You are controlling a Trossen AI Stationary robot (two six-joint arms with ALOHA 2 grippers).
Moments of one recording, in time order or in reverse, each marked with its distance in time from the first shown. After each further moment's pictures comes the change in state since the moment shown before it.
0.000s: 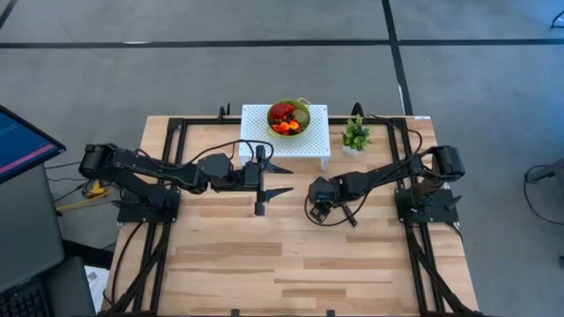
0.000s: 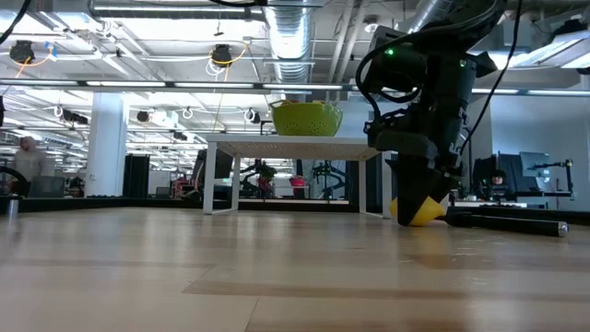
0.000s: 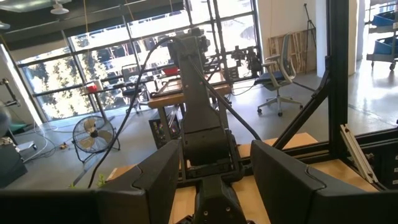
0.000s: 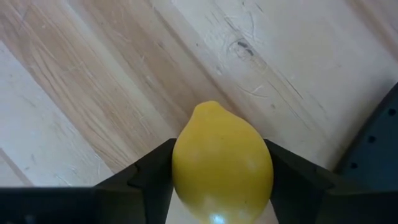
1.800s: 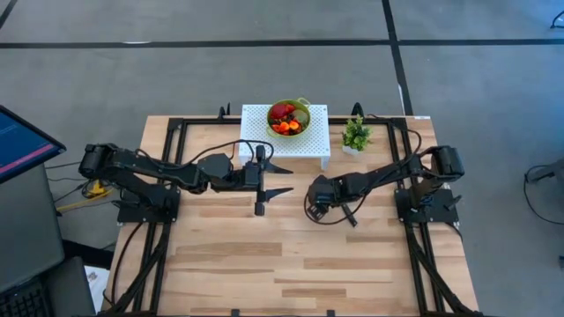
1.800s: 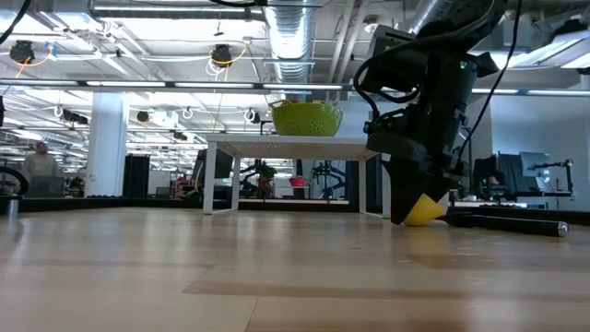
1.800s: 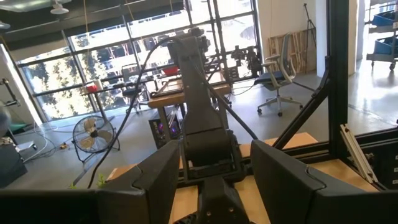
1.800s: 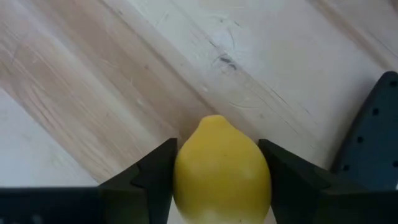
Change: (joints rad) left arm 0.000 0.000 0.000 0.000 0.000 0.000; right arm -0.003 0.003 -0.001 0.016 0.074 0.093
